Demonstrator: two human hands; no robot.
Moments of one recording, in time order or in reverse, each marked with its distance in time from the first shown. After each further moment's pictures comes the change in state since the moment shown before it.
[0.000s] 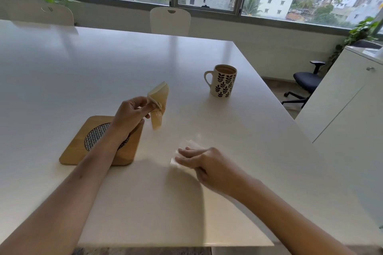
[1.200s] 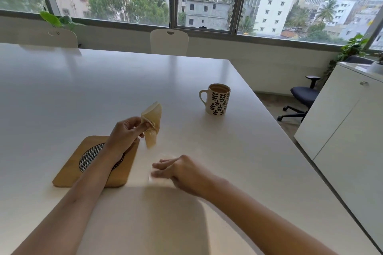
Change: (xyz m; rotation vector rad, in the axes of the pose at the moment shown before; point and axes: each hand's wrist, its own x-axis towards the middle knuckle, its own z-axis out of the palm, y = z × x) left_hand -0.002 0.002 0.000 -0.014 0.006 -0.035; right_hand 0.051 0.004 0.013 -0.024 -0.125 -0.142
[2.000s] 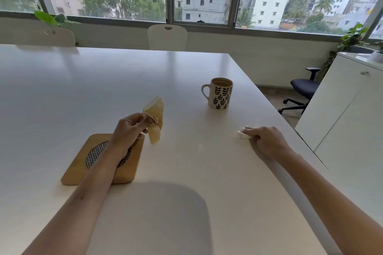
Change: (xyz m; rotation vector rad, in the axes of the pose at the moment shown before) left_hand 0.000 -0.001 -0.002 -0.036 -0.007 -0.010; right_hand -0.098 0.117 -0.092 -0.252 0.255 0.777
